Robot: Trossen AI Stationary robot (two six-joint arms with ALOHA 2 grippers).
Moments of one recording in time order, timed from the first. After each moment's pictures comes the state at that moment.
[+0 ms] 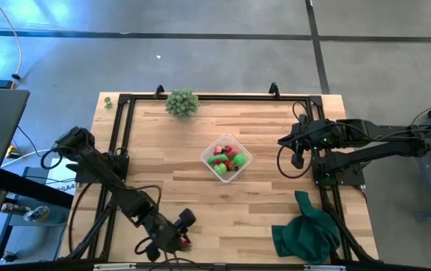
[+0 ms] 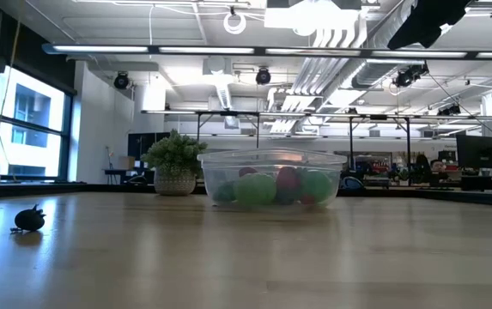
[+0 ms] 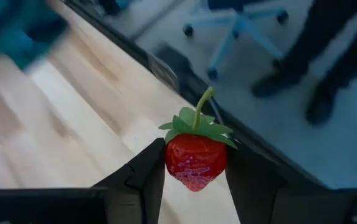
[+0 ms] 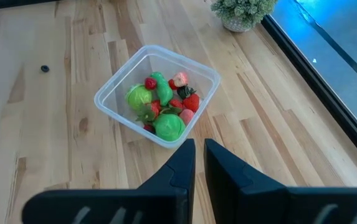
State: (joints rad) left arm -0.62 1.64 1.10 -0.24 -0.06 0.15; right arm 0.03 0.76 0.90 -0.81 0.23 0.18
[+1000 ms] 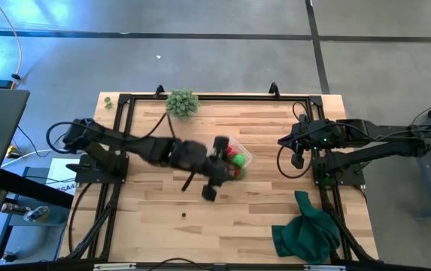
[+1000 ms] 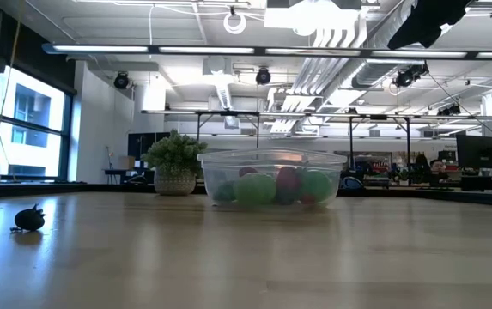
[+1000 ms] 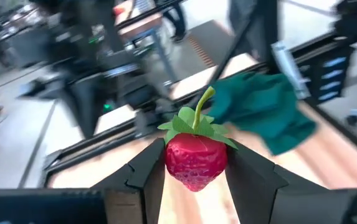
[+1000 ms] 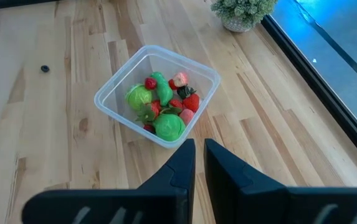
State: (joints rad) left arm -0.11 1.64 1.51 -0.23 -0.13 0.33; right arm 0.03 0.76 0.90 -0.81 0.23 0.18
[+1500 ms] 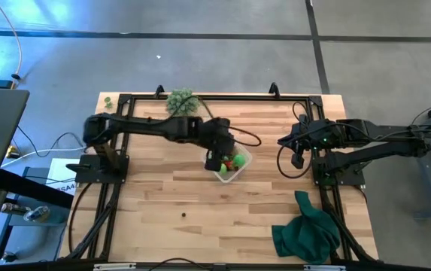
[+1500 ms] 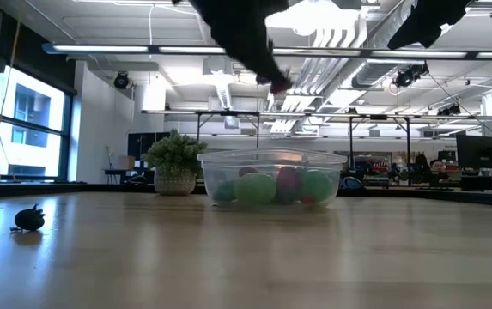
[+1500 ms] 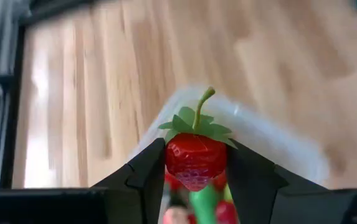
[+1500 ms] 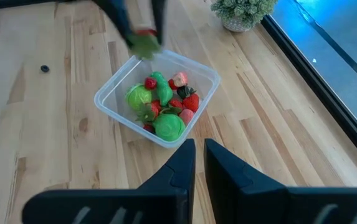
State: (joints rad) left arm 0.18 1.80 1.51 -0.54 -0.01 0.36; right arm 0.03 0.76 0.90 -0.81 0.23 0.18
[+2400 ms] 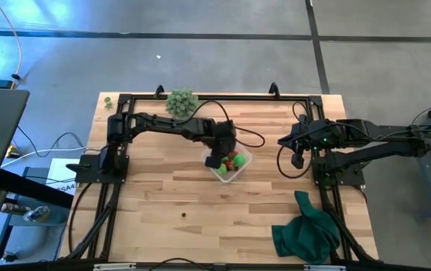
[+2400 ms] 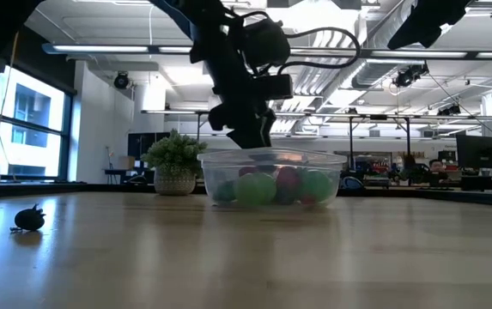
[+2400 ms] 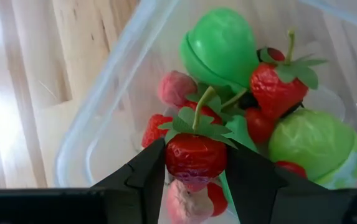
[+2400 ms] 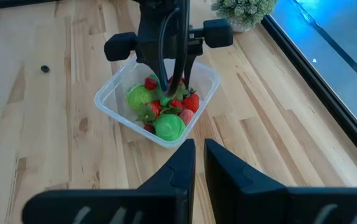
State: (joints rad) left arm 0.27 2.03 1.51 -0.59 0.02 0.47; right arm 0.03 0.76 0.90 -0.81 0.23 0.18
